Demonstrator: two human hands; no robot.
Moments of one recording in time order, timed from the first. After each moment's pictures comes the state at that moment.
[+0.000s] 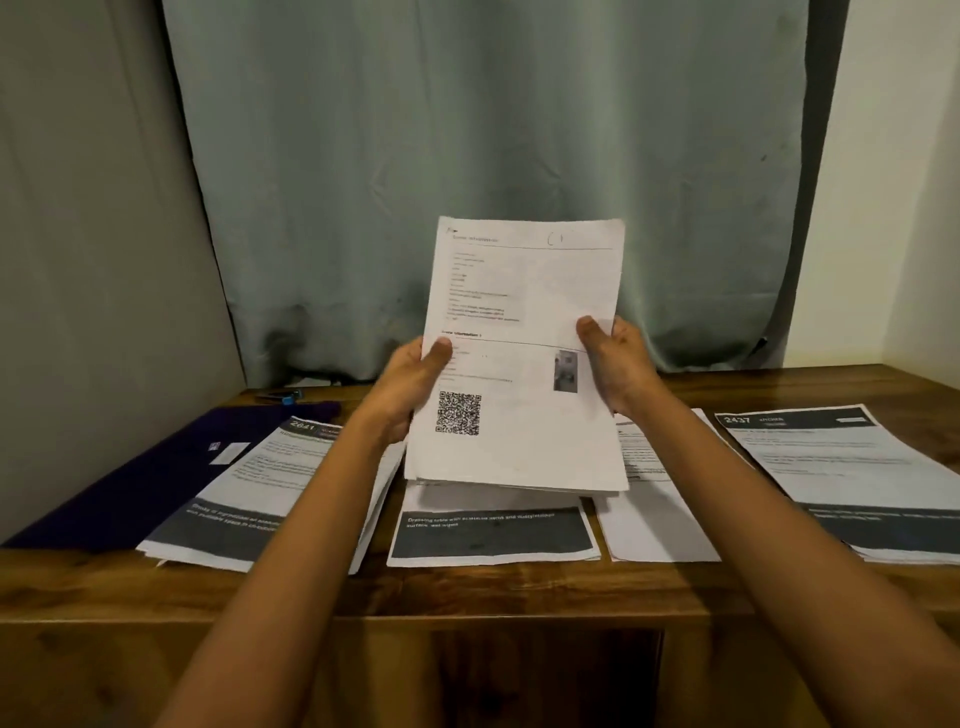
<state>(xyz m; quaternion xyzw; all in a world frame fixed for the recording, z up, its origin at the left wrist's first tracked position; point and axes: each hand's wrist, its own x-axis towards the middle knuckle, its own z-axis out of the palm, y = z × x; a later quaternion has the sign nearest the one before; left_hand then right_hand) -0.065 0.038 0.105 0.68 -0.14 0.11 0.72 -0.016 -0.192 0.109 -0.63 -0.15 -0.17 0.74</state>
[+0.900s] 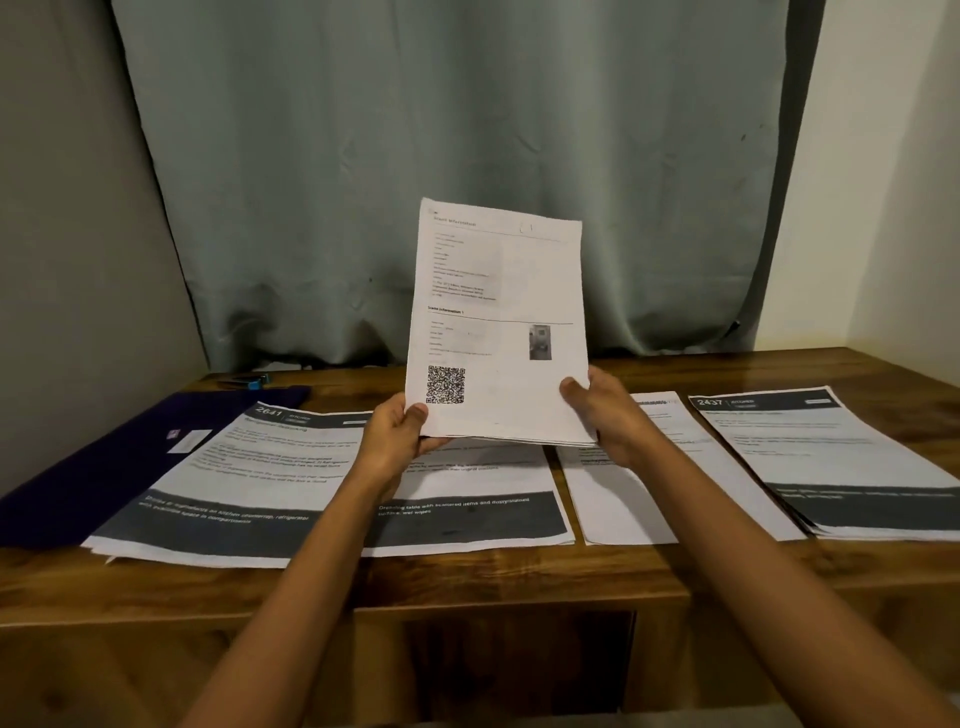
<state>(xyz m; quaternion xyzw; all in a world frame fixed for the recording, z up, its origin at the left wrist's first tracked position) -0.068 0.023 0.028 0.67 -0.05 0.14 0.72 -0.035 -0.213 0.050 -0.72 -0.09 -0.05 0.69</state>
